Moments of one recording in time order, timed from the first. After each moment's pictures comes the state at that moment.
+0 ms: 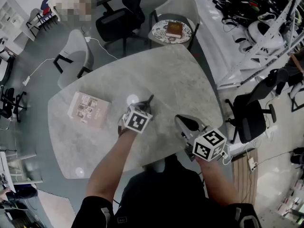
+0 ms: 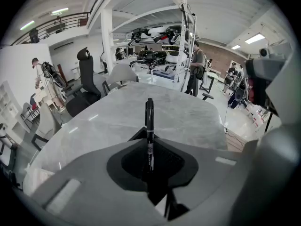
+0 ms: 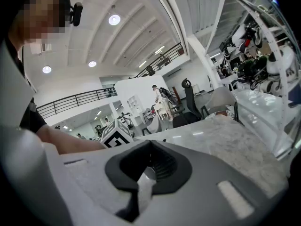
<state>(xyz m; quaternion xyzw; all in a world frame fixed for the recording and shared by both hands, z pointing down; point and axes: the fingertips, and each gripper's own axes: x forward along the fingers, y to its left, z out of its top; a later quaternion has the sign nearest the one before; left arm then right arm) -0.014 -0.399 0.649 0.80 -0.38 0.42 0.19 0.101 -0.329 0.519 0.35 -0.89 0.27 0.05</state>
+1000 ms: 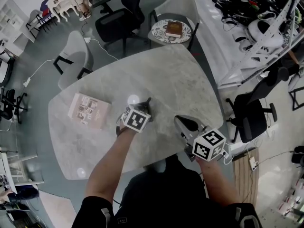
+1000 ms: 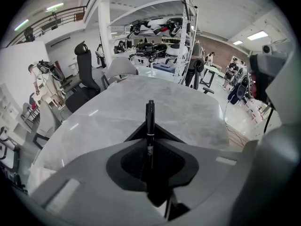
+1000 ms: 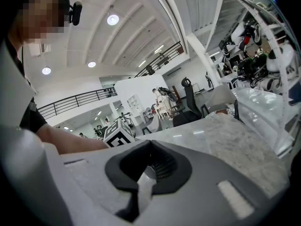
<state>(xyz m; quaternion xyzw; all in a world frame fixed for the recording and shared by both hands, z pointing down) -0.024 -0.399 0.663 0.79 -0.36 0.45 0.20 0.100 -0.331 0.526 0.35 -0.89 0.28 0.05</state>
